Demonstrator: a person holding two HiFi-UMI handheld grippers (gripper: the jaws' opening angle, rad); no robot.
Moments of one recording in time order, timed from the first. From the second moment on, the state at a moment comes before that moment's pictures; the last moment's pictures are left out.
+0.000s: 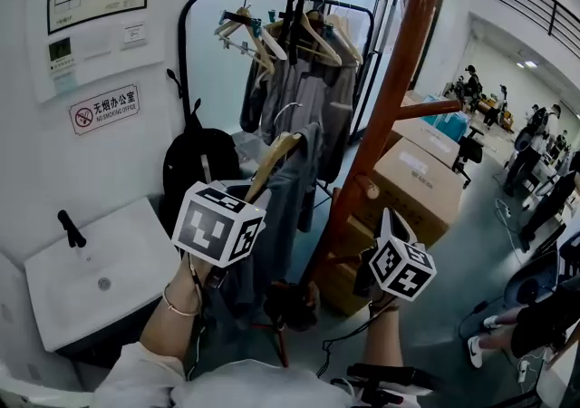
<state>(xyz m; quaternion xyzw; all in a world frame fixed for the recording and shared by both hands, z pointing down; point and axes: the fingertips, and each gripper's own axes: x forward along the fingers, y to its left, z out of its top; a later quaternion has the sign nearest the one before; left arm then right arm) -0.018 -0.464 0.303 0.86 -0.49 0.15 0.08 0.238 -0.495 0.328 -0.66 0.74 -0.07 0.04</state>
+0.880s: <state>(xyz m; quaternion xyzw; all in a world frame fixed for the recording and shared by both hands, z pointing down) 0.014 -0.445 0.217 0.88 -0.47 0.12 0.01 0.236 -0.477 0.274 -0.65 0.76 -0.03 0.06</state>
